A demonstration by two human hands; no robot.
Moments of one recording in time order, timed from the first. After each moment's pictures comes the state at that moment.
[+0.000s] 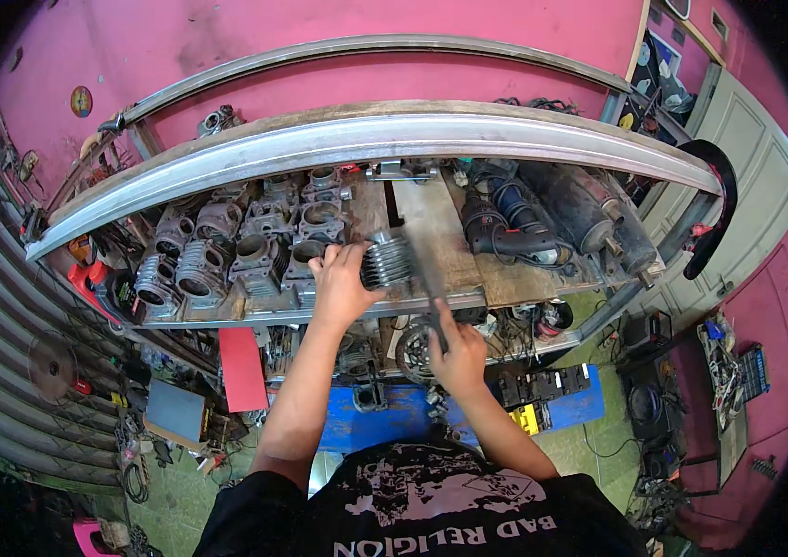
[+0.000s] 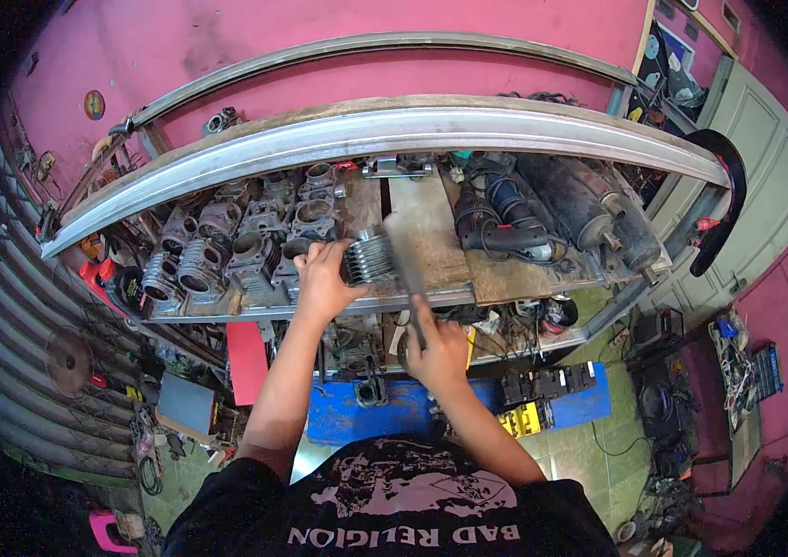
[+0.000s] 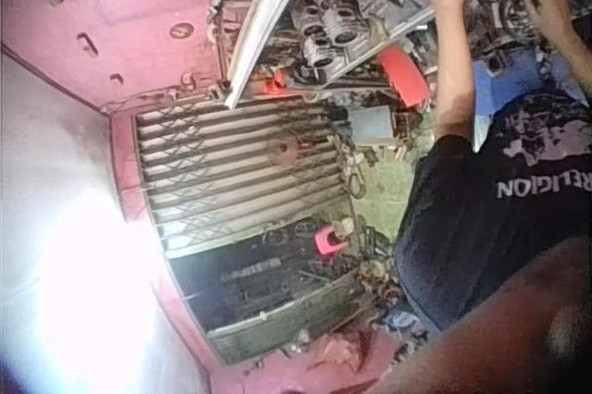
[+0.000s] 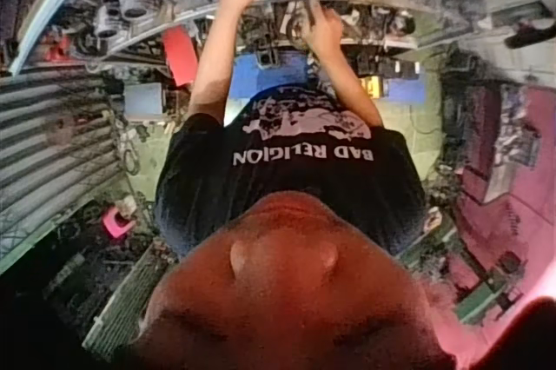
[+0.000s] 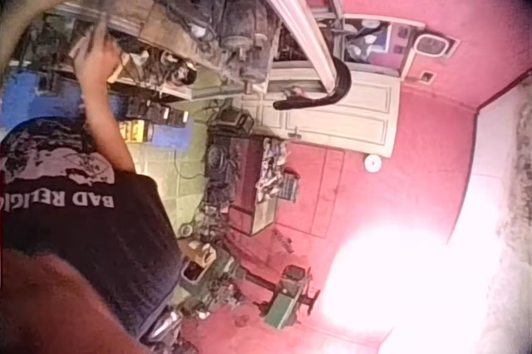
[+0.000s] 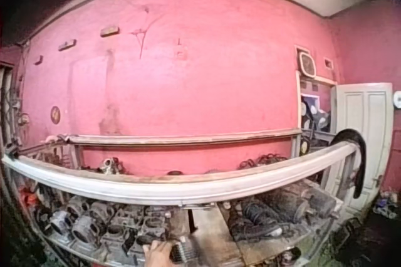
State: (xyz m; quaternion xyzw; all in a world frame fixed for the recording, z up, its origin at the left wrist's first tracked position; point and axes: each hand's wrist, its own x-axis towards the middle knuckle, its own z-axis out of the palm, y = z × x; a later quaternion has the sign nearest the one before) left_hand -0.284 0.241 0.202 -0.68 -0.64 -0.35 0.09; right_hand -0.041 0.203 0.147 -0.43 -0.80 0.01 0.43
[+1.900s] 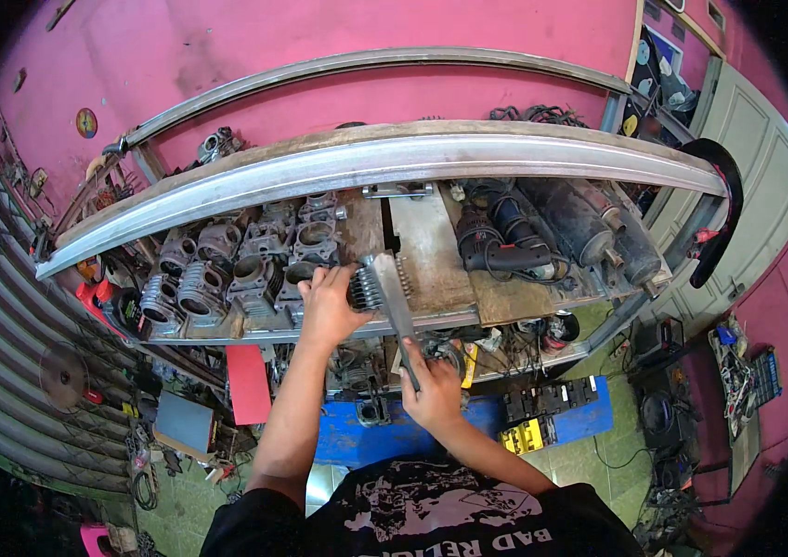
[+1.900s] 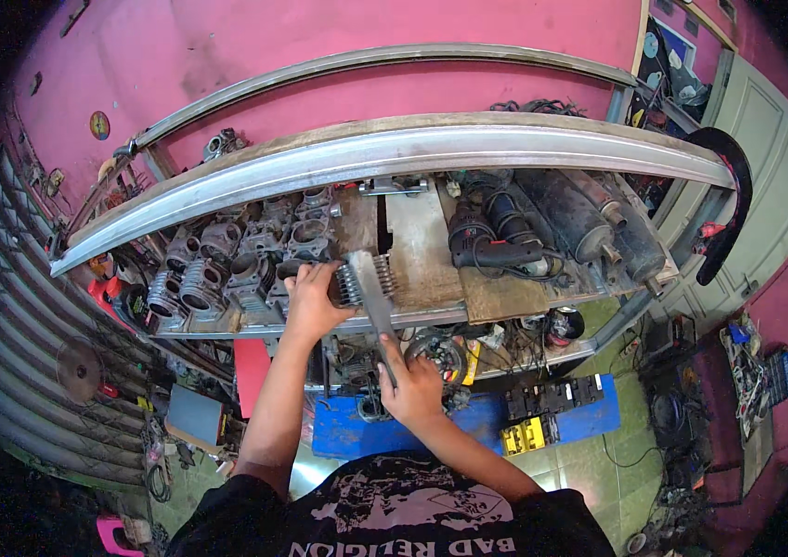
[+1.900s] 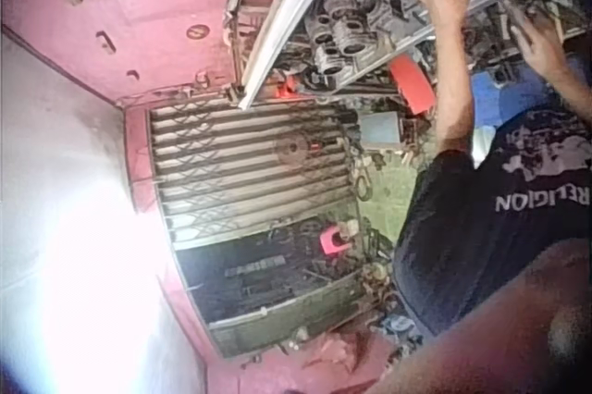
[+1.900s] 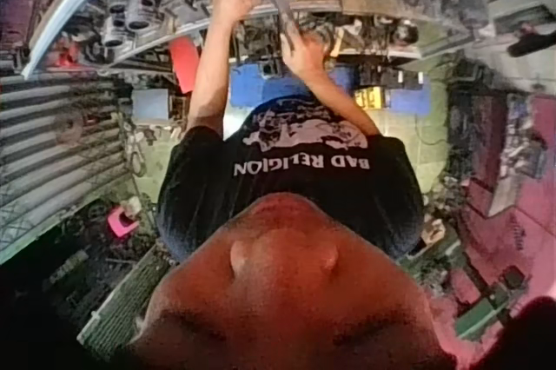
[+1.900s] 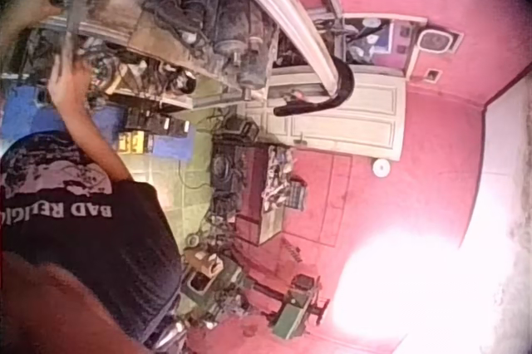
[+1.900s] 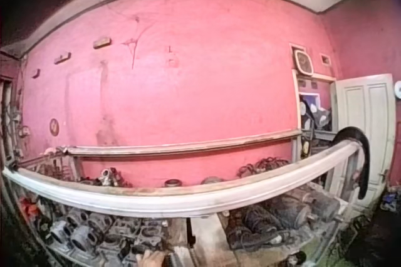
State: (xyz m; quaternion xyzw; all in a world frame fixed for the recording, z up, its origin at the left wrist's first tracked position) left_hand -0.277 0.235 0.217 -0.67 -0.67 -0.30 0.07; right_hand -0.048 0.184 0.140 -0.38 -0.80 0.05 0.46
